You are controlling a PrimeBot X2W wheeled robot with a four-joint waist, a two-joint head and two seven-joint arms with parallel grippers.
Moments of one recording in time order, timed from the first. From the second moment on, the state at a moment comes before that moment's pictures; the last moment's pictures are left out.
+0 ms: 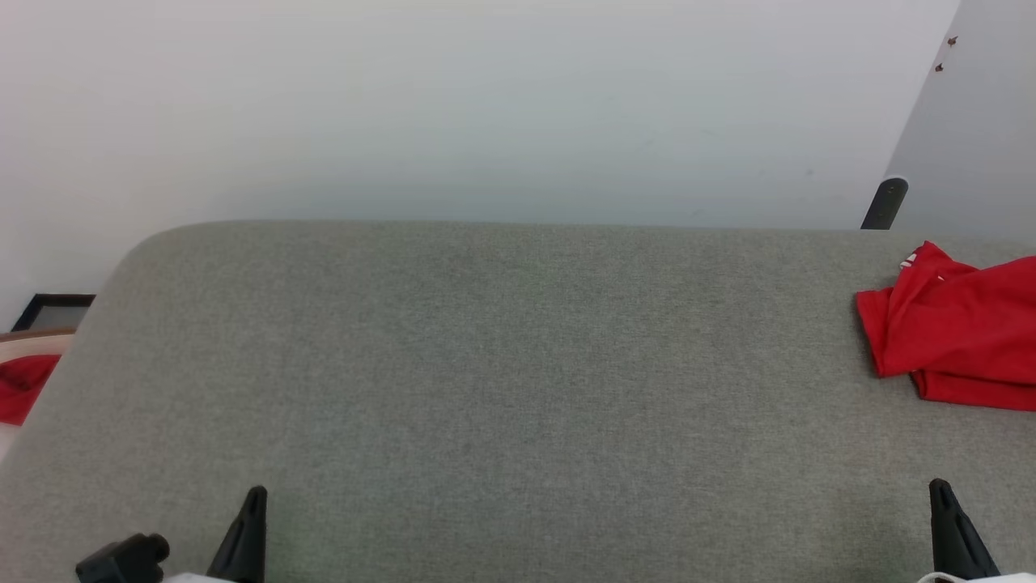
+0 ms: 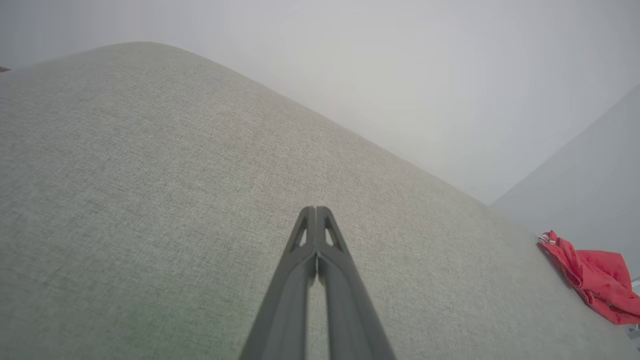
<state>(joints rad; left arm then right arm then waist) 0.03 0.24 -0.01 0.30 -0.71 -0.13 -0.15 0.07 -0.11 -0.15 0.23 0.52 0.13 -0.13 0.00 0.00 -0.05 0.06</state>
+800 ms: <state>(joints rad) -0.01 0.18 0.03 0.28 -1.00 -0.13 -0.07 0.01 -0.09 -0.14 0.23 0.87 0.13 -0.05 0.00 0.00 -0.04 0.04</state>
